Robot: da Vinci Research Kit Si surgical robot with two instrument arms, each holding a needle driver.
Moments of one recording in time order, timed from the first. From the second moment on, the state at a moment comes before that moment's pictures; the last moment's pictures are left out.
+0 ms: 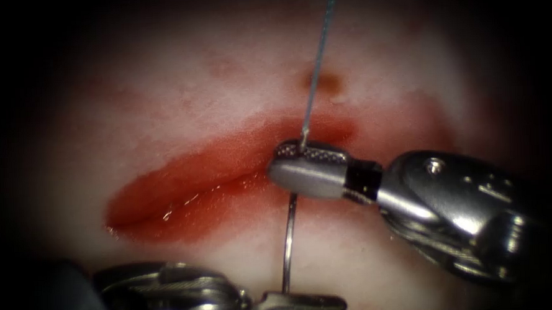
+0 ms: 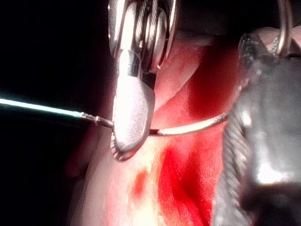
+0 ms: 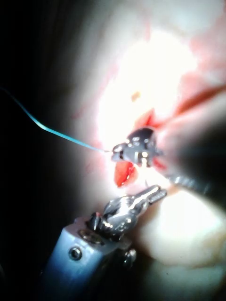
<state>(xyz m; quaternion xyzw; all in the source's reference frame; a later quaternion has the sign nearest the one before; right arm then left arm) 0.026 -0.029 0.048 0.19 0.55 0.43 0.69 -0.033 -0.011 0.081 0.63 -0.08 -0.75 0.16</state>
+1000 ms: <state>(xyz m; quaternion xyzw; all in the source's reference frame) 0.027 -0.024 0.047 -0.09 0.68 0.13 0.71 -0.021 -0.011 0.079 0.15 -0.46 -0.29 0.82</state>
